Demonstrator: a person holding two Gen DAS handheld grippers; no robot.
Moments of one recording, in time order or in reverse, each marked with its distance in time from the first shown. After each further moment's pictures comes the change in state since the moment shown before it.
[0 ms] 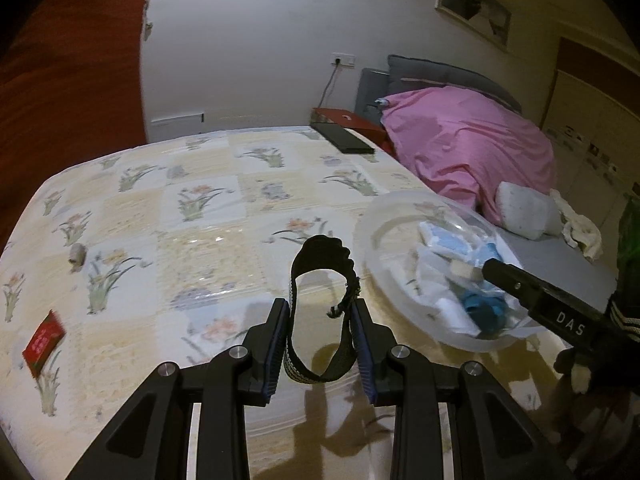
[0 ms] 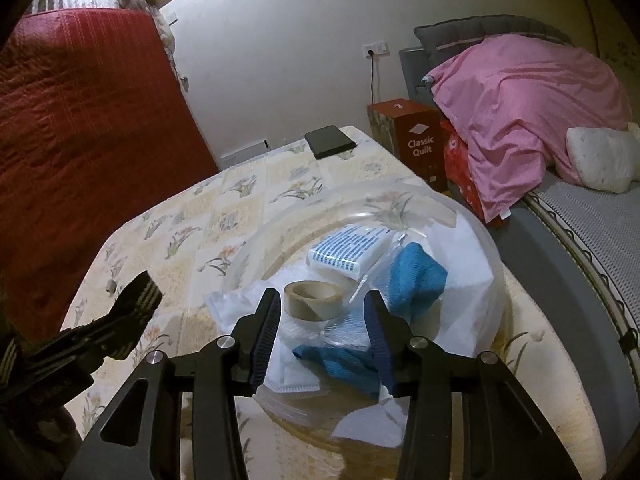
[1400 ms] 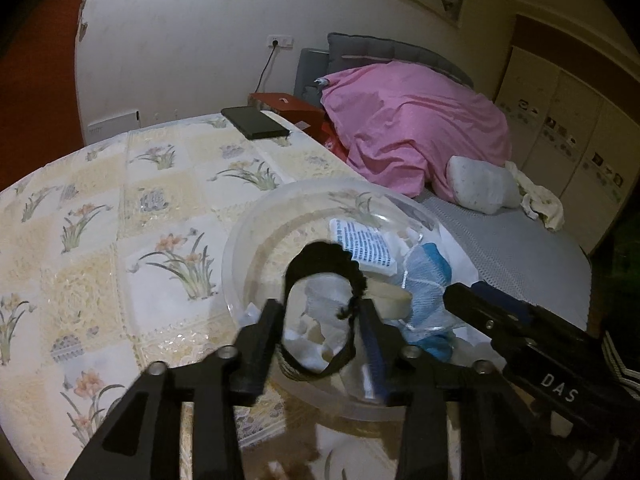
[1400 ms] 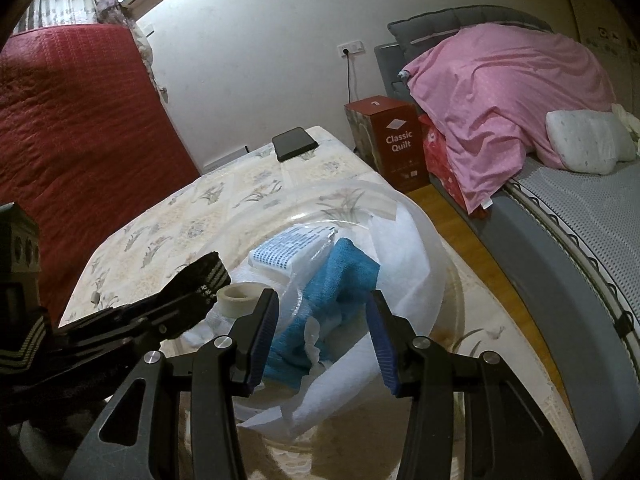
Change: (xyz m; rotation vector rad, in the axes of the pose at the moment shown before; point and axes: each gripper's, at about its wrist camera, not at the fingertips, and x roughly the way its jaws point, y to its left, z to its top) left arm 0.064 -0.067 0.019 0.086 0.063 -0.168; right arm -0.008 -0.044 -0.005 0.065 -0.007 -0.030
